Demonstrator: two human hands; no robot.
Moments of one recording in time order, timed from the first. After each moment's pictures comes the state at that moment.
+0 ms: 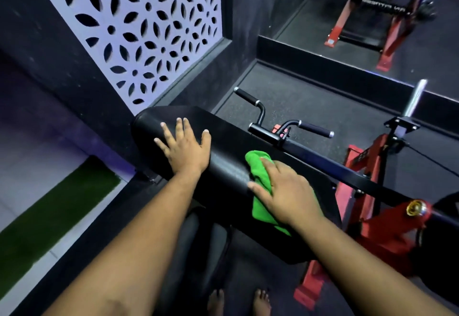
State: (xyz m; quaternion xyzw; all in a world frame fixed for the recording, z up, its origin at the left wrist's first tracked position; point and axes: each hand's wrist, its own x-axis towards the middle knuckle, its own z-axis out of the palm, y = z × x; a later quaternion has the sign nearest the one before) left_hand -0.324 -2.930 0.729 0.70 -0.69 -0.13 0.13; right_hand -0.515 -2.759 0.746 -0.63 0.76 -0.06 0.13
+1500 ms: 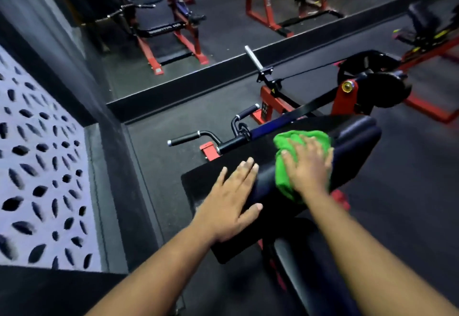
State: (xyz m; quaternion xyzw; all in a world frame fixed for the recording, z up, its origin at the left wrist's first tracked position) left_hand -0.203 -3.120 0.745 -0.21 -0.96 -0.16 0.01; right_hand -0.316 -2.900 0.711 0.00 0.97 -0.19 -0.12
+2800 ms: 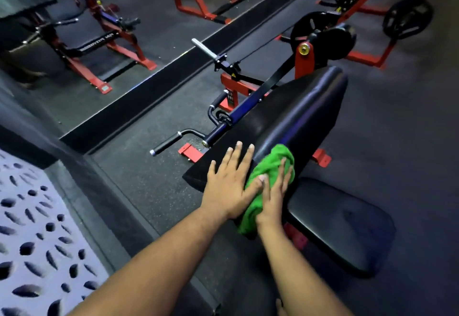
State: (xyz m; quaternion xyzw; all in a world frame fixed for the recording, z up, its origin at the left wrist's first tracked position) left_hand -0.202 -3.173 0.737 -0.21 -0.96 -0.15 -0.06; right_hand -0.167 -3.071 0.659 0.20 0.72 -0.62 -0.22
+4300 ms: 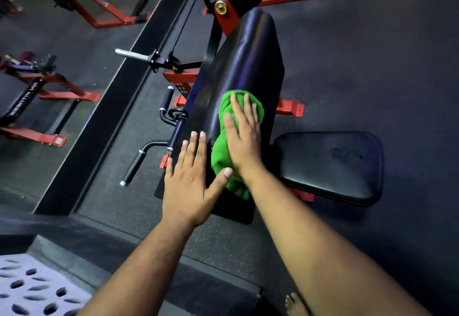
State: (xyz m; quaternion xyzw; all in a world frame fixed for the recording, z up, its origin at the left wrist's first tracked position) left_hand -0.209 -3.173 0.735 -0.31 -0.94 -0.12 -0.05; right_hand -0.232 -3.017 0.673 0.25 0.74 -0.55 -0.30
